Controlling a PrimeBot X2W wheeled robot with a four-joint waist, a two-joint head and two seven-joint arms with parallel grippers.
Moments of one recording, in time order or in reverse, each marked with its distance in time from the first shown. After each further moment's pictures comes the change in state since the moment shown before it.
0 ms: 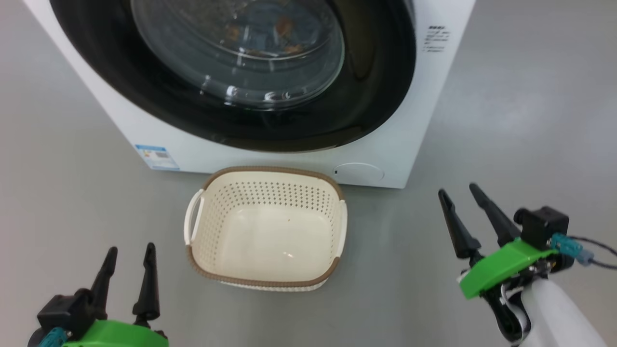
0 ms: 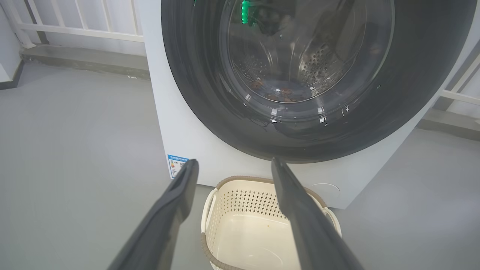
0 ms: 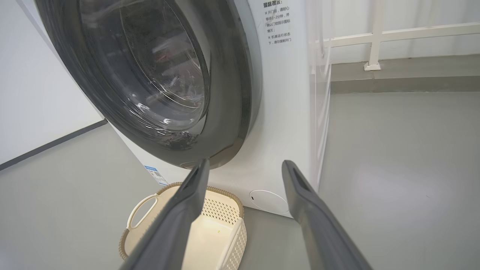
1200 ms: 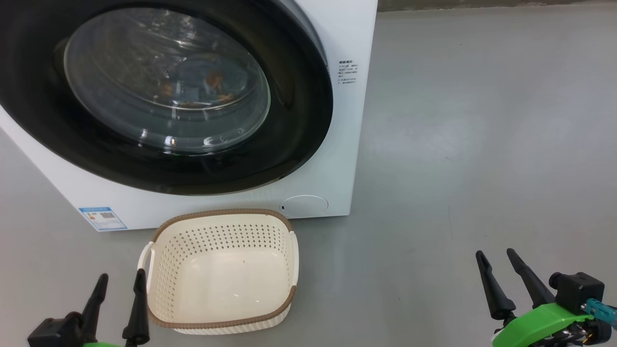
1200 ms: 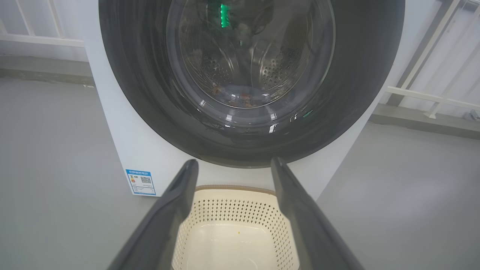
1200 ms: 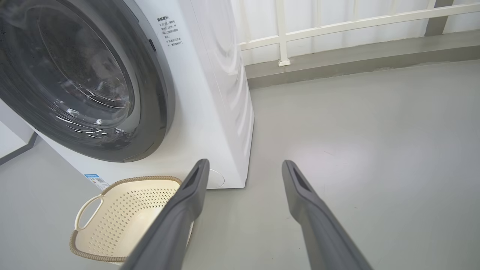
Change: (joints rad) left arm 0.078 0.034 0.010 0.011 -0.034 0.000 0.000; right arm 0.261 -0.015 -0.118 -0.070 0.003 0.000 0.000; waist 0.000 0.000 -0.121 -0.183
